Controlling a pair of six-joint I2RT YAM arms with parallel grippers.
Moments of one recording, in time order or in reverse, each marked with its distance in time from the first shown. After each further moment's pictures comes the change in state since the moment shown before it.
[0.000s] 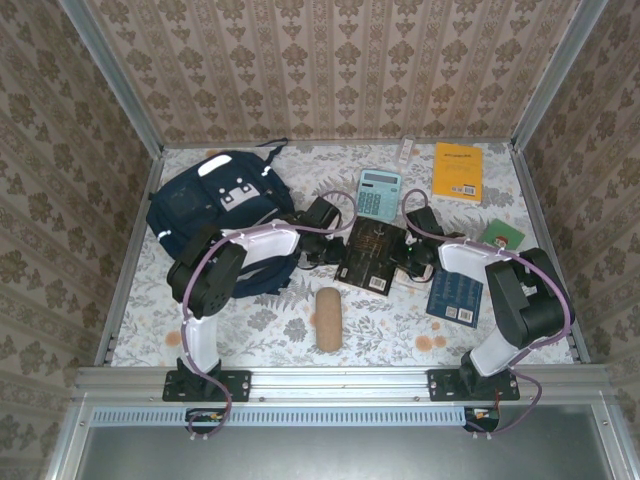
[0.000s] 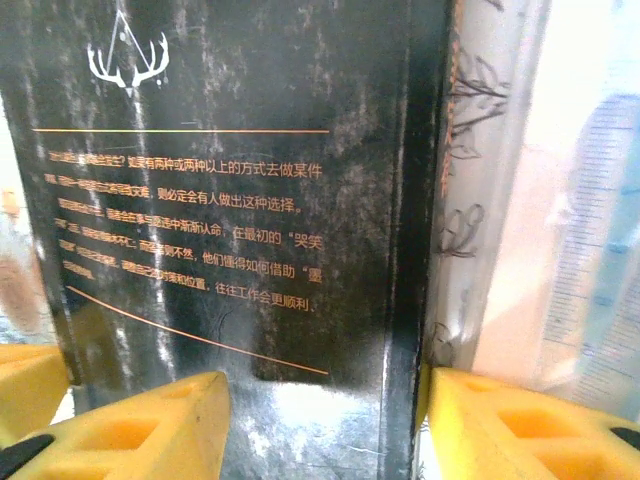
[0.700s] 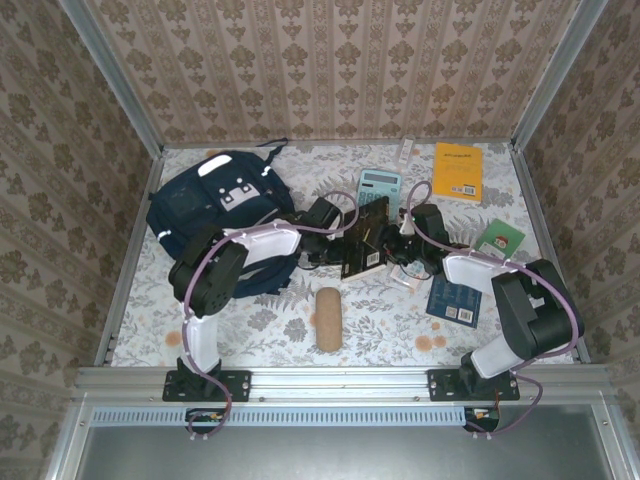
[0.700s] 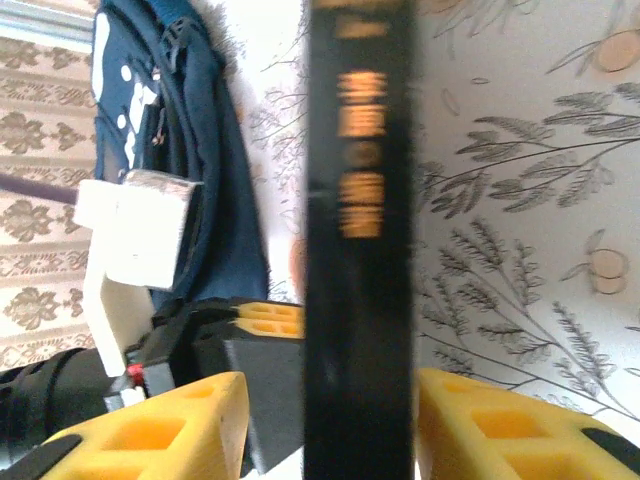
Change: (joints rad) left arm -0.006 0.013 0.008 0.000 0.023 0.002; right arm 0.012 -0.080 -0.094 0.400 -0.248 0.127
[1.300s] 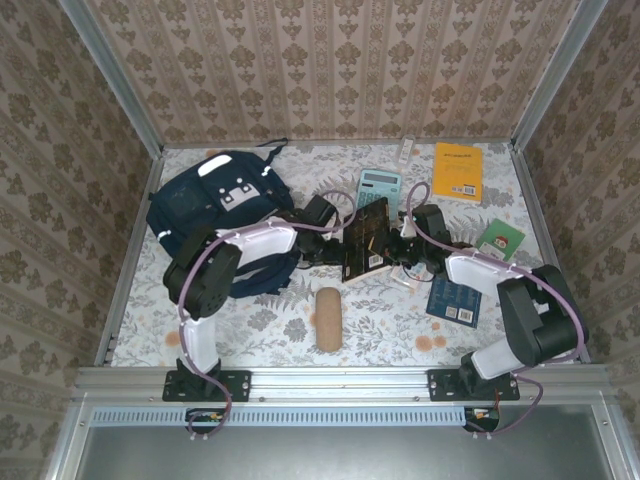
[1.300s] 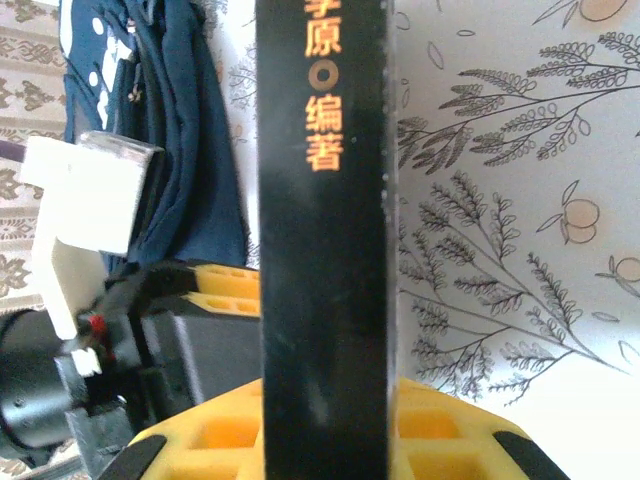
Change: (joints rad) left arm 0.033 -0.062 0.005 -0.112 -0.016 0.072; right arm -0.007 -0.055 0.015 -0.141 -0.010 -0.079
